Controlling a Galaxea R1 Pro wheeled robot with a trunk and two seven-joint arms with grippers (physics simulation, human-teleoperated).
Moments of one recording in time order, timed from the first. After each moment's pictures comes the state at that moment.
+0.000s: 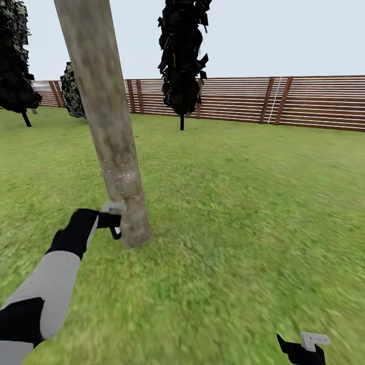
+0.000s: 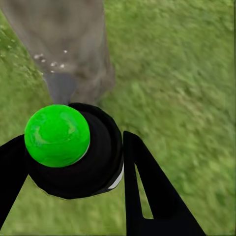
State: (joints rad) left arm -1.00 0.09 0.18 -0.74 -0.34 0.71 -0.37; right arm -0.37 -0.25 -0.25 -0.23 0.00 -0.33 0.24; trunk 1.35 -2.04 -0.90
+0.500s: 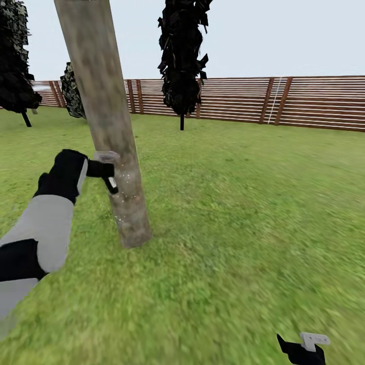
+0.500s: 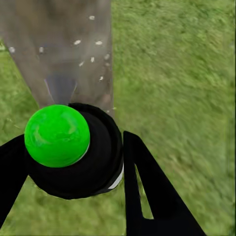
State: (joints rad) left arm -1.38 0.10 0.18 -0.70 -0.34 0.87 -0.37; right arm -0.37 -0.25 -0.25 -0.23 0.00 -0.33 0.24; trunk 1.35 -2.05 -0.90
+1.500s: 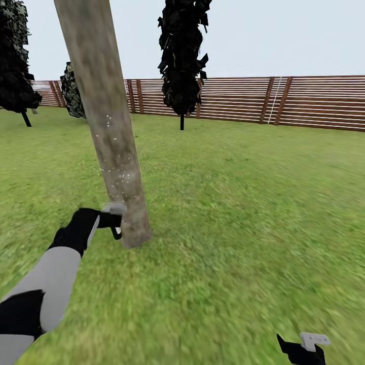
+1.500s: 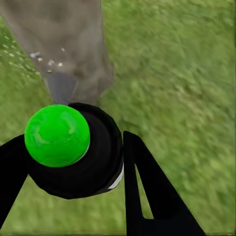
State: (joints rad) left arm -1.04 0.09 0.18 -0.66 -0.35 0.67 -0.37; right arm -0.37 -0.25 -0.25 -0.23 0.00 -0.33 0.25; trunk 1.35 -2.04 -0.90
